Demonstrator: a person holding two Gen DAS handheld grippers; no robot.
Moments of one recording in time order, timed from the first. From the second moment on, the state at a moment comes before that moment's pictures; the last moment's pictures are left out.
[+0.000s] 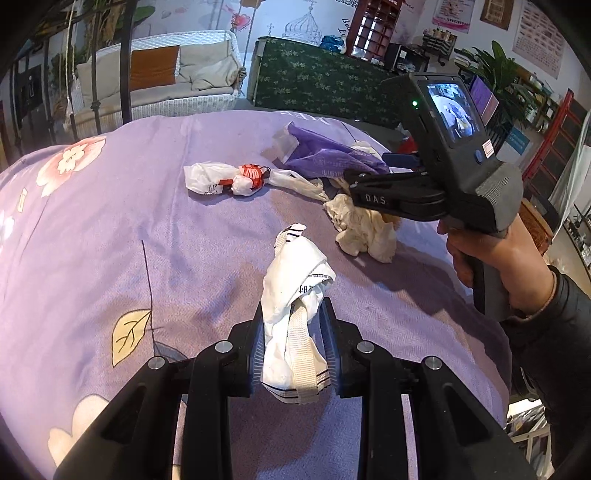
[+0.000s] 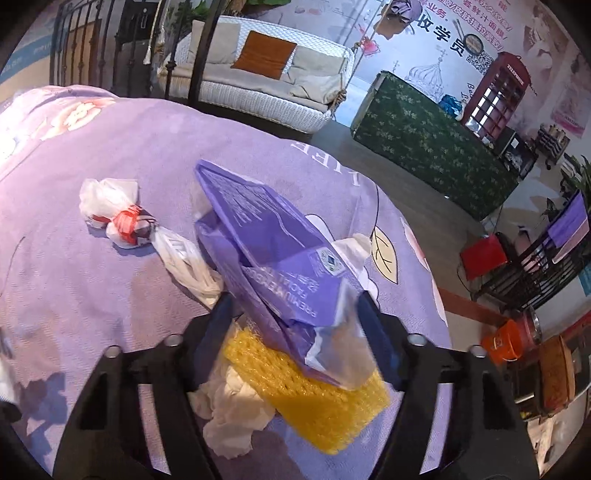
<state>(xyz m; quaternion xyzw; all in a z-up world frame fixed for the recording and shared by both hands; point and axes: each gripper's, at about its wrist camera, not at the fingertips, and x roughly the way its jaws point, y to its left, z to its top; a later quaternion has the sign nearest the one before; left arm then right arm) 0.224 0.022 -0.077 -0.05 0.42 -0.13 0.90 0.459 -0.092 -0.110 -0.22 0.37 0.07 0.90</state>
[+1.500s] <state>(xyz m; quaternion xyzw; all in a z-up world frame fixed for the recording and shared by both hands) 0.153 -0.075 -0.055 -0.01 0.39 -0.24 0.89 0.252 -0.211 -0.048 0.06 0.34 0.09 0.93</state>
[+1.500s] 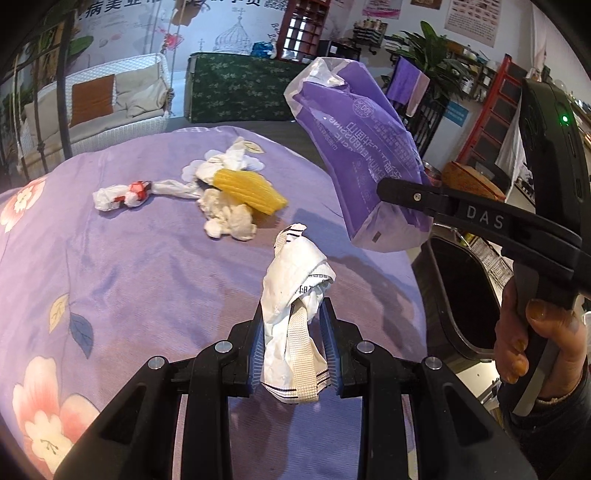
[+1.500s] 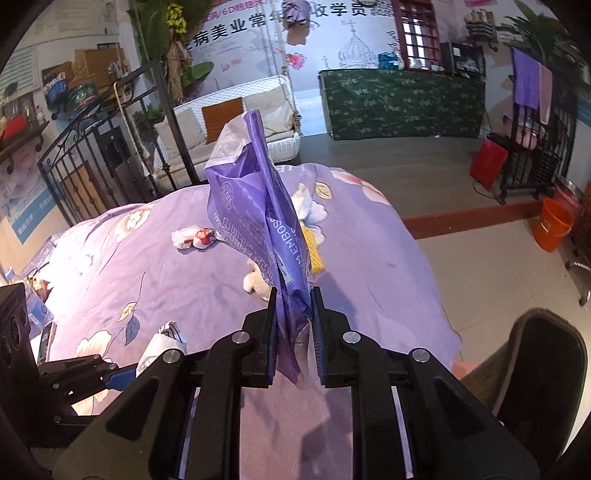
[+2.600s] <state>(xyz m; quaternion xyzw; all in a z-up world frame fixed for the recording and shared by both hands) 0.105 -0.191 -0.063 0.06 0.39 -0.37 0.84 0.147 -0.445 -0.143 0.24 0.41 -0.21 0.85</state>
